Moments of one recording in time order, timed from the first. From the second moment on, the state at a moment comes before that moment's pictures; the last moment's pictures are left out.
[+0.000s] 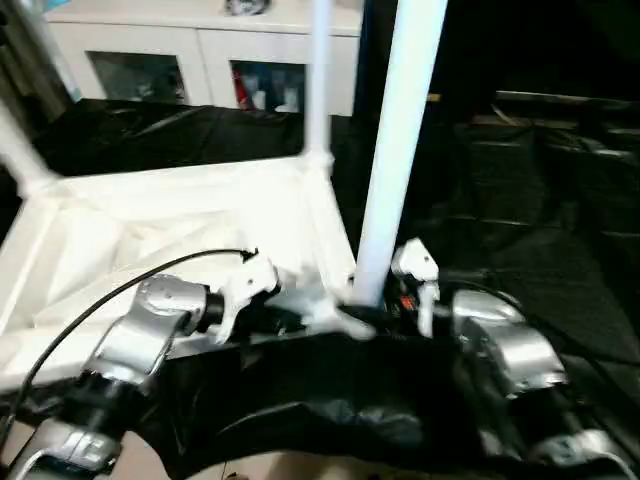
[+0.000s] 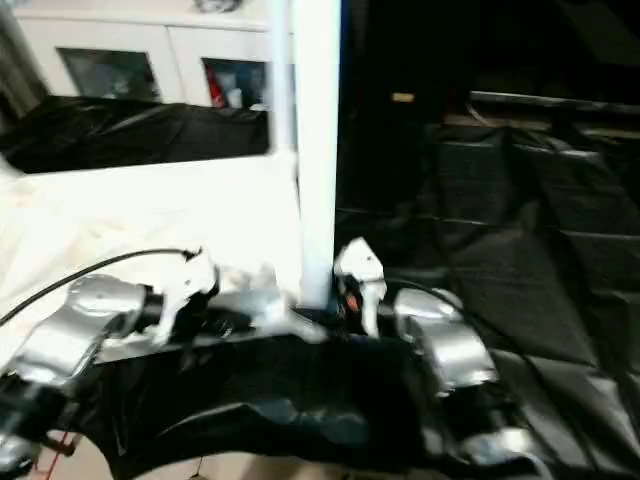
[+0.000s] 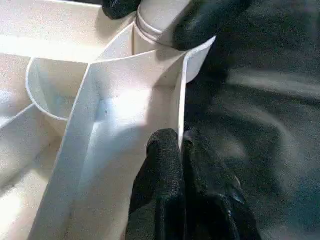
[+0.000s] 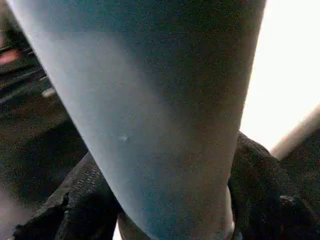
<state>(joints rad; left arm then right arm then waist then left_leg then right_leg) -0.43 0.41 -0.23 0.29 -0.04 0.33 -1.13 -0.42 -0.19 0.13 0.45 0.13 0.20 0.88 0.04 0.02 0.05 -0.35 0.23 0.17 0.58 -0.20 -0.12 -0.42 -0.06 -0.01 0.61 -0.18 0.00</state>
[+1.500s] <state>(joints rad) -0.52 0.22 -0.19 0.32 -0.09 0.27 -0.92 -0.31 -0.36 0.03 0.34 0.22 0.18 0.91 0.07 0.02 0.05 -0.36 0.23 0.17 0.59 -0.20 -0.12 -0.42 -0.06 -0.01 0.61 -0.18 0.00</state>
